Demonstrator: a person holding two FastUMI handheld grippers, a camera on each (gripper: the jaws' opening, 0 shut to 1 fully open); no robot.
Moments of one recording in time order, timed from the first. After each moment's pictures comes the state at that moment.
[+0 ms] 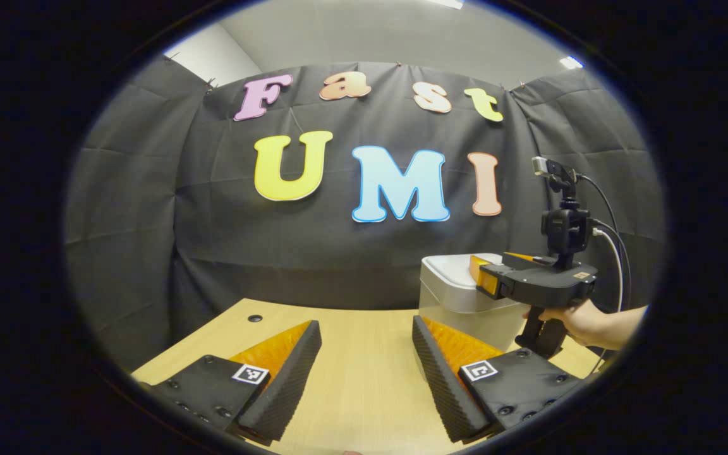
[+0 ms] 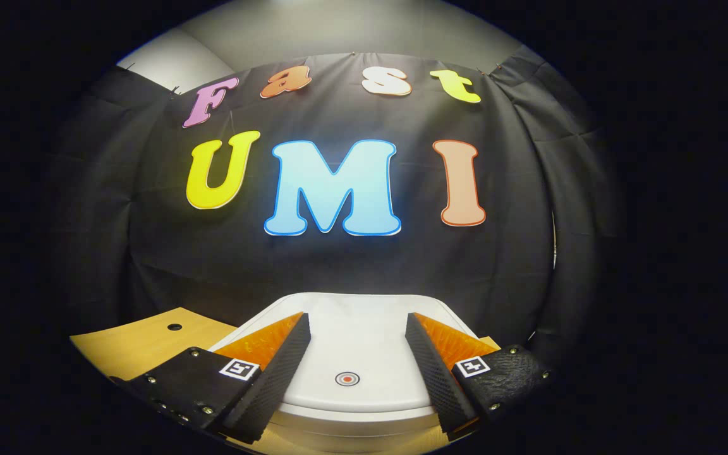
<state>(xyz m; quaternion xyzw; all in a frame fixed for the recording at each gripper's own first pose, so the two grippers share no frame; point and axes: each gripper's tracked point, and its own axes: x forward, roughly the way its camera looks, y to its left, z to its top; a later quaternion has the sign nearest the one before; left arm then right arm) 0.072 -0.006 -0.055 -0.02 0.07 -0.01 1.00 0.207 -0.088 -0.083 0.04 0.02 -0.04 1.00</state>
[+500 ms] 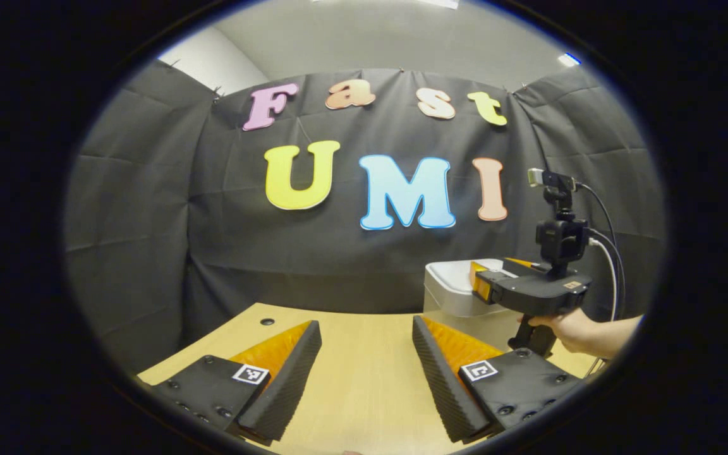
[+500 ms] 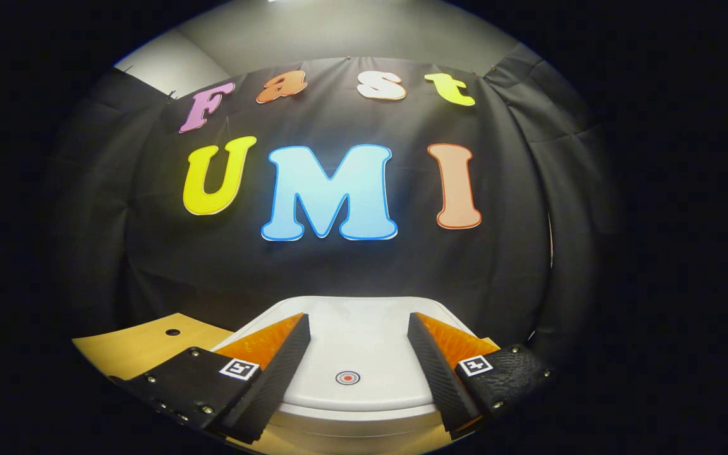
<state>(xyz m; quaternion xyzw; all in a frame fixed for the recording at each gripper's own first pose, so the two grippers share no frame) 0.039 -0.011 -0.028 -0.01 0.05 0.02 1.00 0.207 -0.090 -0.080 0.05 0.01 -0.05 1.00</state>
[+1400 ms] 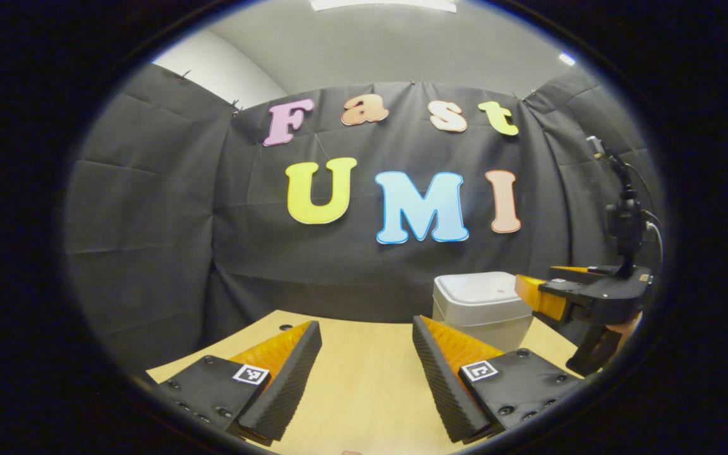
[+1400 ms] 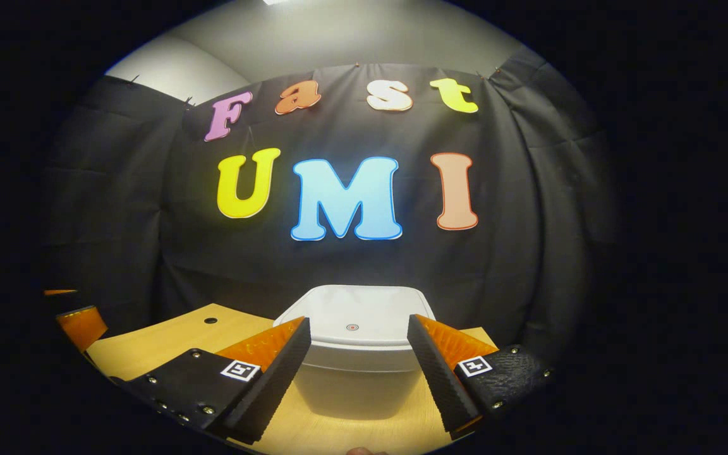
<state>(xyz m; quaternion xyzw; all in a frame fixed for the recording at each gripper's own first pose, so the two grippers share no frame) 0.013 -0.022 -0.013 -0.01 0.03 0.06 1.00 0.067 -0.085 -0.041 0.03 0.04 0.00 1.00</state>
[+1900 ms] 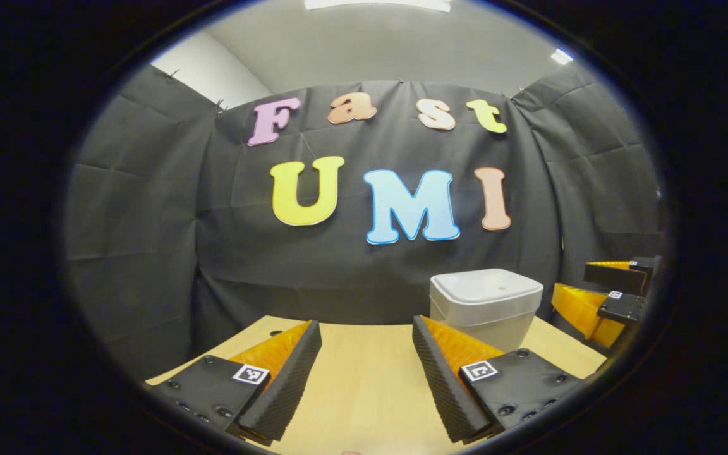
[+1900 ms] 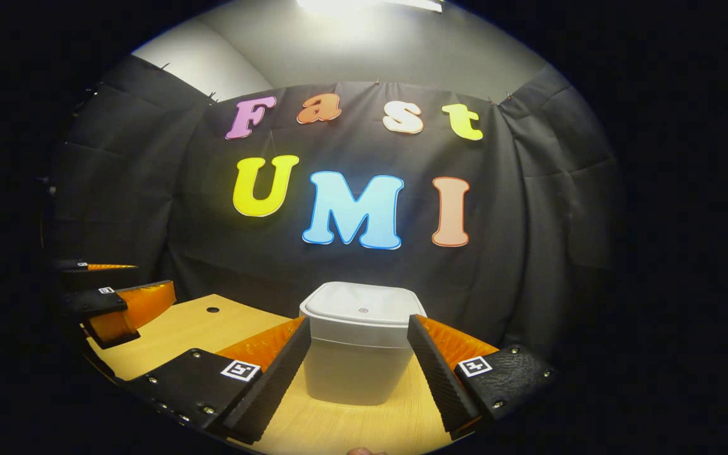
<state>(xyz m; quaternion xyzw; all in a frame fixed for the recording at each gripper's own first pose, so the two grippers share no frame) 0.037 -0.004 -0.020 0.01 0.02 0.02 1.00 -0.001 -0.064 -0.035 -0.01 0.02 -0.03 1.00</state>
